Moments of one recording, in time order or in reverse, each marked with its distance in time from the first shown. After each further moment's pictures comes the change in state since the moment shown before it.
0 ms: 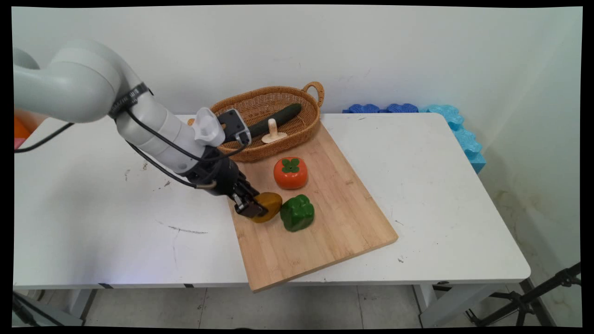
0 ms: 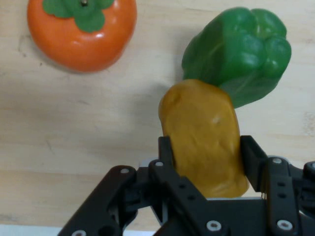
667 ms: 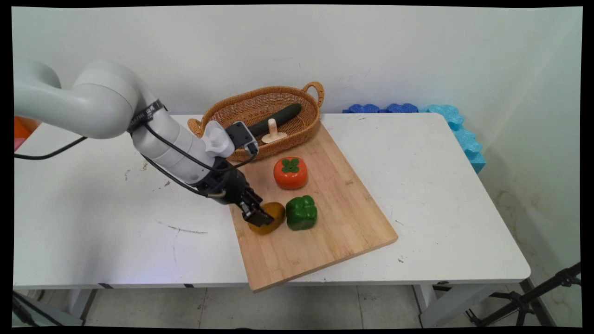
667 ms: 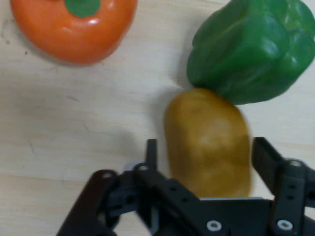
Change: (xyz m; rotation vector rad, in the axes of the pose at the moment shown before) arm -0.005 0.001 0.028 -0.005 -0.006 -0.045
